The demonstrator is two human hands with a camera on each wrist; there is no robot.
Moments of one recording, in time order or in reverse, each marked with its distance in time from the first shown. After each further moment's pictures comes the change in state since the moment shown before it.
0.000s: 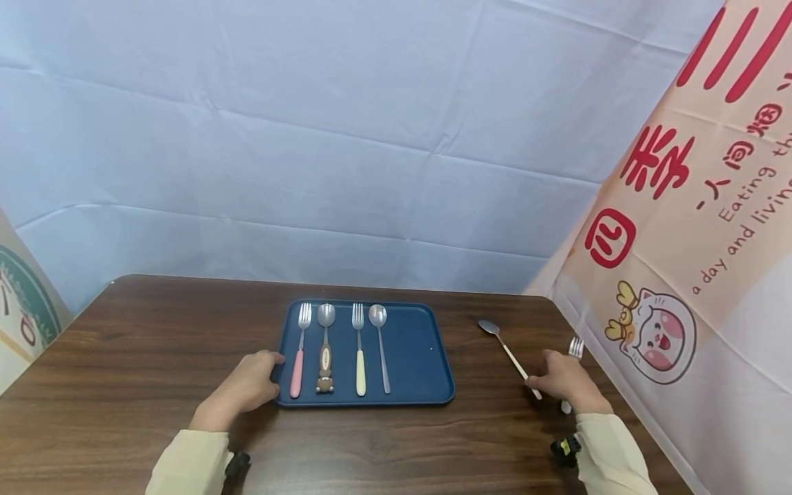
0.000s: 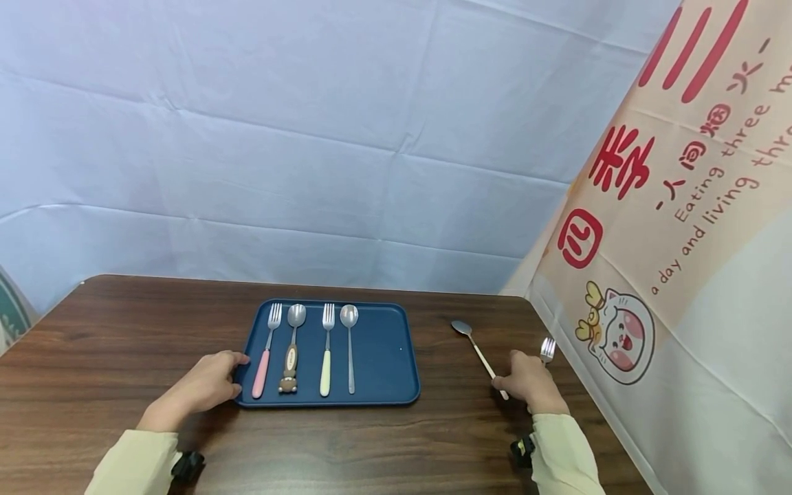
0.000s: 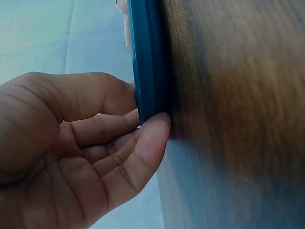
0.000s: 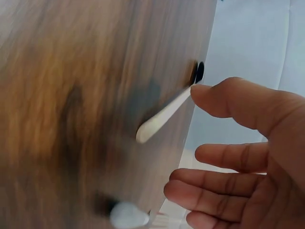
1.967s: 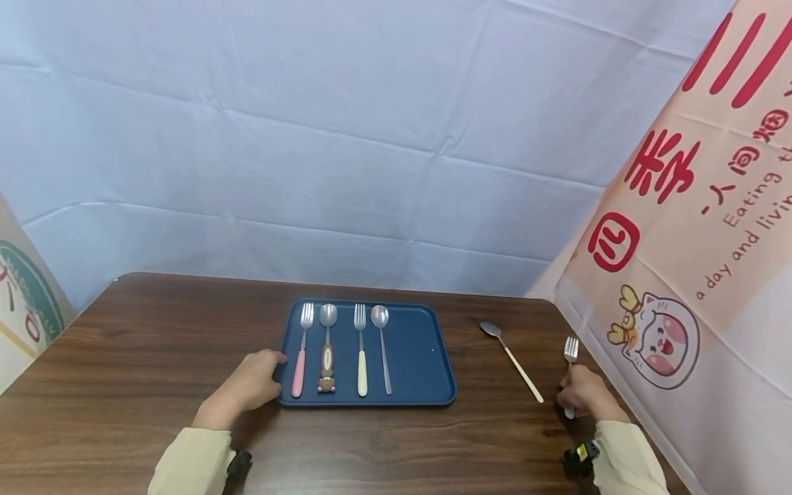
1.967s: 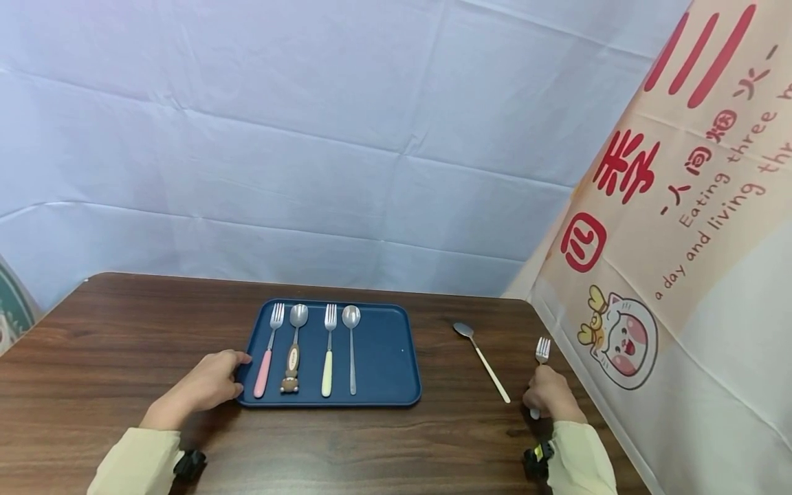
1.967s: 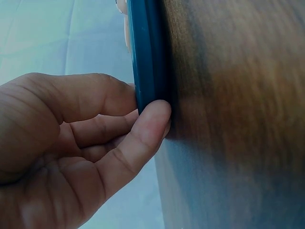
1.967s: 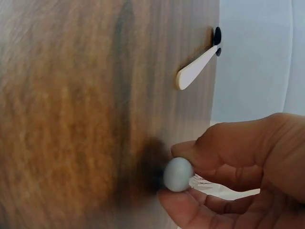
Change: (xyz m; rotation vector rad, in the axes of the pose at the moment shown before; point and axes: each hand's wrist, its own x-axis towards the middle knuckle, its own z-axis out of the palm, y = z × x) left_hand 0.000 0.001 0.000 0.007 -0.005 -0.002; right_hand -0.007 0.035 0.001 0.218 -0.044 0.193
